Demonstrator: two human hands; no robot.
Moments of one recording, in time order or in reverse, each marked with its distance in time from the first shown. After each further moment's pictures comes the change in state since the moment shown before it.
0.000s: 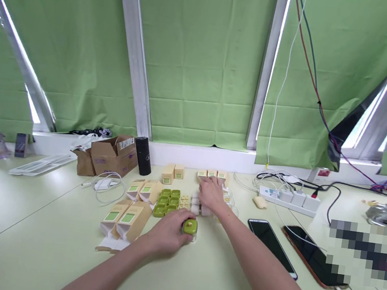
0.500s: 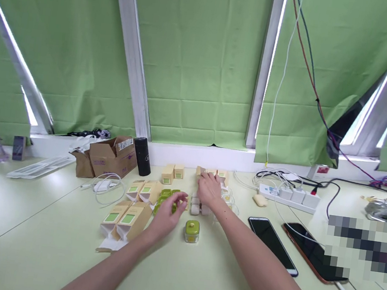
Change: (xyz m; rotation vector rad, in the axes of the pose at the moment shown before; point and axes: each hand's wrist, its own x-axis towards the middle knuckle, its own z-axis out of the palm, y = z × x) left_hand 0.018 -0.007 -0.006 -0.257 0.331 -0.085; right_hand 0.006 -0.013 -0.005 -0.163 0.051 -0.057
